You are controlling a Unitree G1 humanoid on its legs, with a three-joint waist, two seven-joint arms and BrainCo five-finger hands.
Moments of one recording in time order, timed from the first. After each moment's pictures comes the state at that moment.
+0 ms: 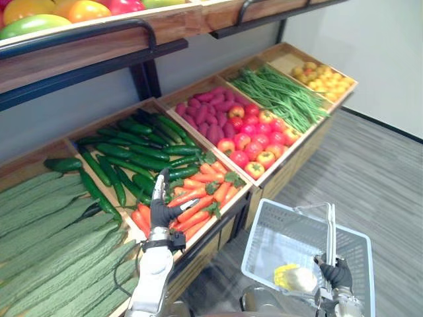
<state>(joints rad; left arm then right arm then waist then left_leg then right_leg) 0.17 0.02 -0.15 -0.08 0.09 -0.20 0.24 0.43 -0.04 -0.26 0.12 0.11 -0.08 -0.07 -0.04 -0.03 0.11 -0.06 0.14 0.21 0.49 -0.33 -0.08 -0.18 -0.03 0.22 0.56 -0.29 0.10</state>
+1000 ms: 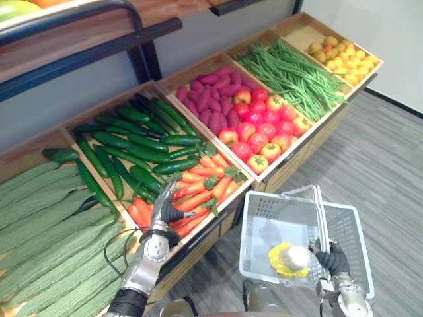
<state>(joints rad) -0.10 0.20 -0.13 0.44 0.59 -0.12 0.27 0.36 -0.15 -0.16 0.09 0.12 -0.13 0.00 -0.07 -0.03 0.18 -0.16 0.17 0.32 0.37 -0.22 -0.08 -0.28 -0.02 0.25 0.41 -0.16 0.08</state>
